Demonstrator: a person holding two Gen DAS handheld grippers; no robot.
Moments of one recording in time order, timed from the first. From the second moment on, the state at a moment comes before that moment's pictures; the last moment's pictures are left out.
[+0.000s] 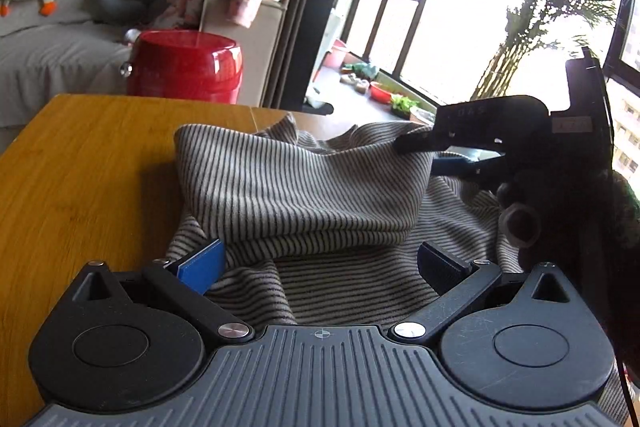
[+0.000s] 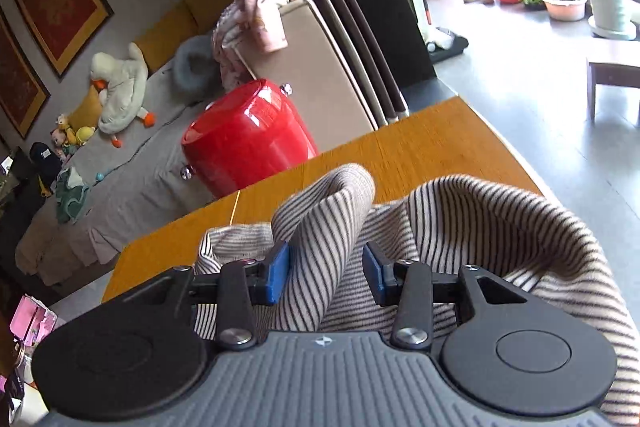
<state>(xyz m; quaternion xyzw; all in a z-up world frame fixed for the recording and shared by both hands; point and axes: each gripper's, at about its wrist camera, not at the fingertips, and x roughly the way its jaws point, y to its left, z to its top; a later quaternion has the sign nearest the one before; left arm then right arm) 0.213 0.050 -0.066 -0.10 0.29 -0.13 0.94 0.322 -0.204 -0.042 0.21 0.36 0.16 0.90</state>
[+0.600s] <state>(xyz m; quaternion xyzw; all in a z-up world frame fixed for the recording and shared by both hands) 0.213 0.091 -0.051 -0.11 0.22 0.02 0.97 0.274 -0.203 0.045 0.10 0.25 0.15 0.95</state>
